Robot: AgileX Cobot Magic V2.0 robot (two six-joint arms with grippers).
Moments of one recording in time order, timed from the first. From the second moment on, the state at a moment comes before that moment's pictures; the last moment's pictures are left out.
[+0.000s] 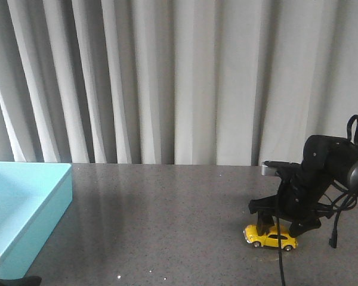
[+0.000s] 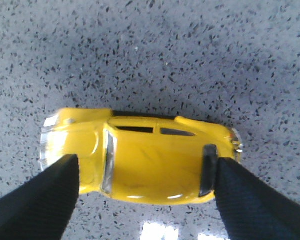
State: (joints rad) left arm -0.30 0.89 -0.77 -0.13 0.58 0.17; right arm 0.07 2.18 -1.96 0.14 1.17 -0.01
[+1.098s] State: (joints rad) left arm -0.30 0.89 -0.77 -0.12 0.61 0.17; right arm -0.19 2.20 -1.96 0.20 1.22 -0.19
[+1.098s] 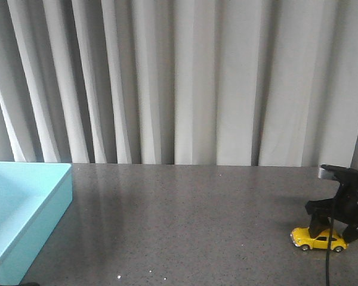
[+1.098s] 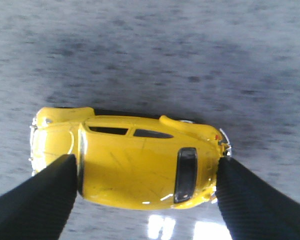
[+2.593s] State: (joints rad) left arm -0.30 0.89 -0.77 -0.12 0.62 0.18; right arm 0.30 1.46 -1.96 0.03 1.27 -0.04
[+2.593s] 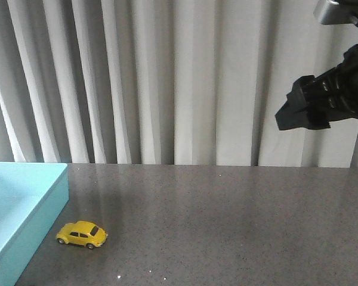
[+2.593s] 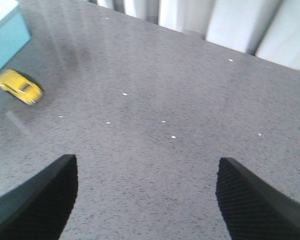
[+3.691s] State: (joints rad) left arm -0.26 1.45 -1.27 -0.01 0.77 0.27; right arm 0.39 0.96 -0.89 0.01 0.84 0.09
